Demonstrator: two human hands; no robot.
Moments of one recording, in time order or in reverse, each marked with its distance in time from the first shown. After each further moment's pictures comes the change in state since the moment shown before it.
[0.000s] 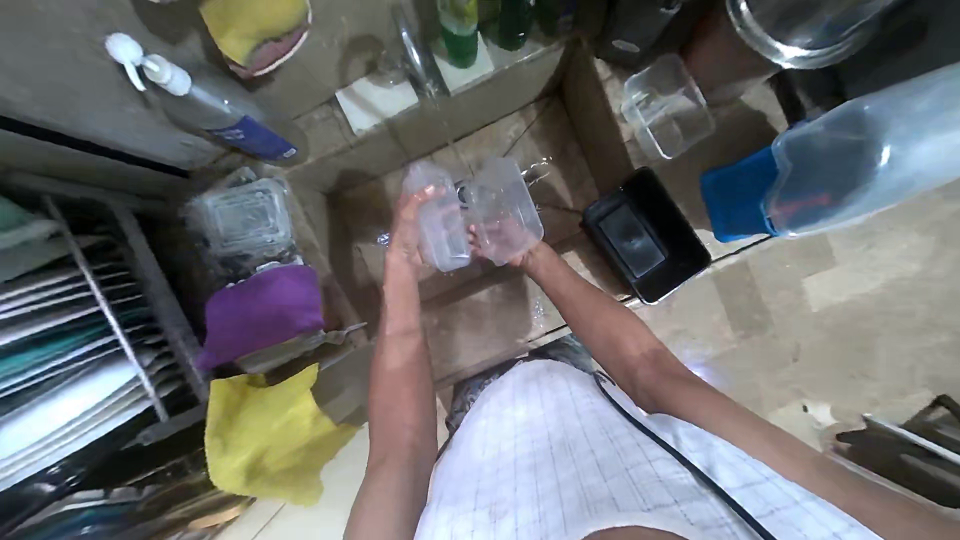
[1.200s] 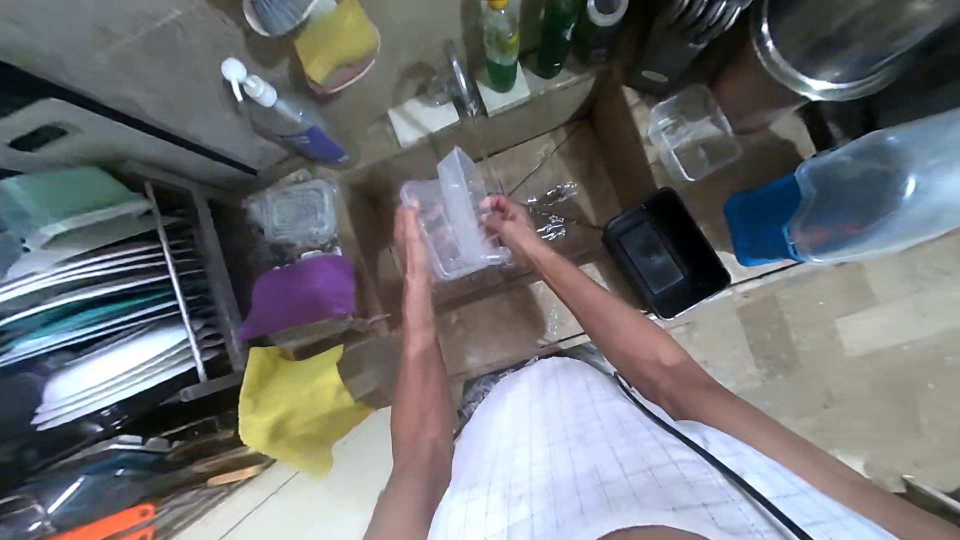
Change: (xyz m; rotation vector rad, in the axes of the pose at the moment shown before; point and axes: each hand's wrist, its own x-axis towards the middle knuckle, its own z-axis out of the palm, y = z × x) left_hand -0.053 0.011 -0.004 0.128 0.405 0.230; right_hand -0.025 -0.006 0.072 -0.812 0.081 -0.439
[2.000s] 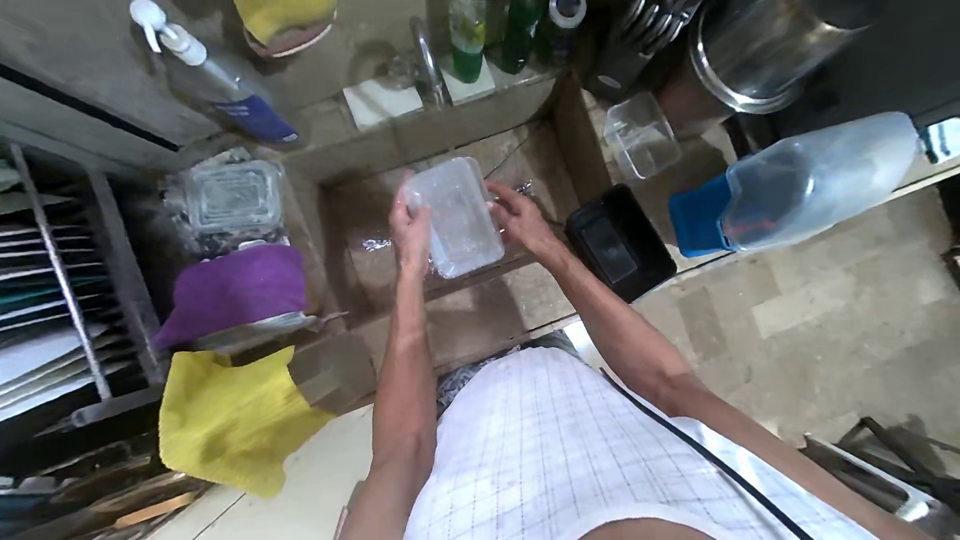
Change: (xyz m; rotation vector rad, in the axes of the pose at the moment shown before) left_hand 0.003 -0.035 0.031 0.157 -0.097 0.205; right_hand -0.046 -0.021 -0.052 -0.432 0.058 -0.087
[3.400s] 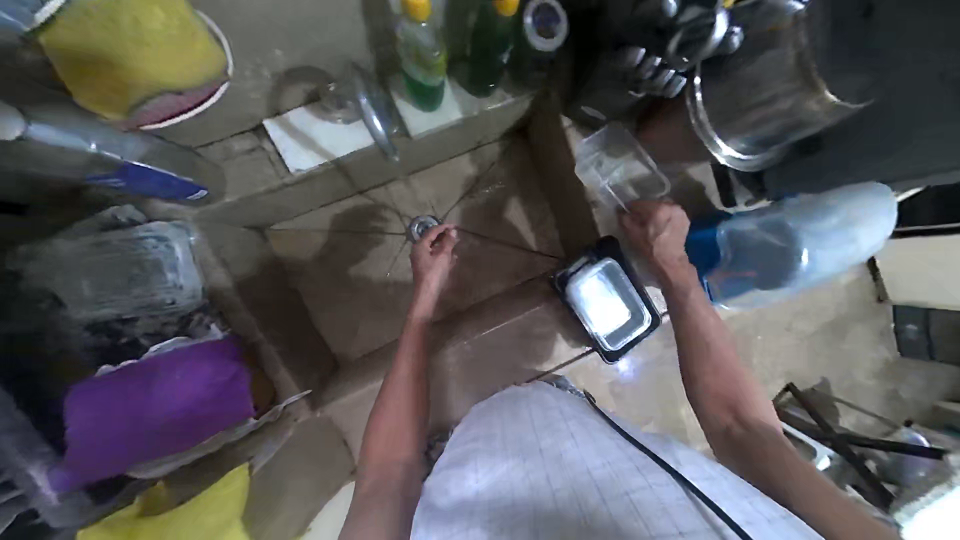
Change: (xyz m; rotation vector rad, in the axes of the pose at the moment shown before) left_hand 0.085 -0.063 0.091 0.132 -0.285 -0.262; right_hand 0.018 0.045 -0.231 -1.040 0.381 0.248
